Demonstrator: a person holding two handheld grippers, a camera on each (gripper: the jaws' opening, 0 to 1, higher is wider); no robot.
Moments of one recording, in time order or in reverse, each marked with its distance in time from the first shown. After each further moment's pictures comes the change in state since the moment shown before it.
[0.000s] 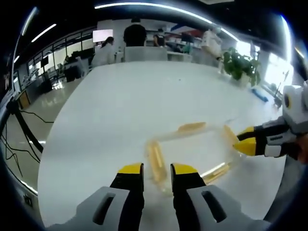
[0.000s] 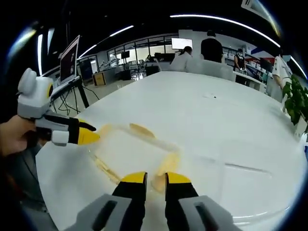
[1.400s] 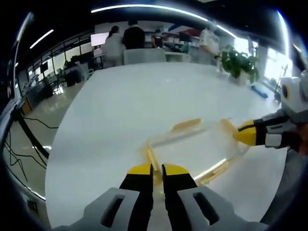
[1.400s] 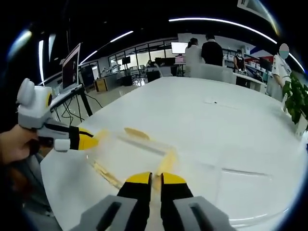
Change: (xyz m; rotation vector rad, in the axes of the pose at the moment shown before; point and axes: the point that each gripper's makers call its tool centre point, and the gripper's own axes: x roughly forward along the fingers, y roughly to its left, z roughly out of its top) left arm -0.017 0.000 0.009 0.038 -0.013 0.024; right arm -0.012 0.004 0.019 0.030 -0.058 0.030
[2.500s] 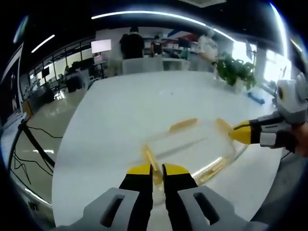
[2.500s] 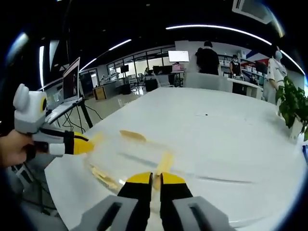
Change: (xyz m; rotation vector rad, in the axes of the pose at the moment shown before) left arm -0.025 -0.031 0.035 0.013 -0.052 0.003; right arm -0.036 -0.020 0.027 0.007 -0.068 -0.014
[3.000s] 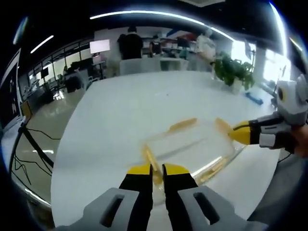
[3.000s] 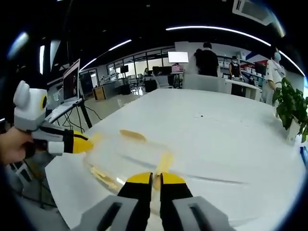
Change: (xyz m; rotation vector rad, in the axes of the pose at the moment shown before) left arm -0.005 -0.022 0.010 0.000 0.005 -0.008; right arm -0.017 -0.014 0.002 -0.003 -0.008 -0.010
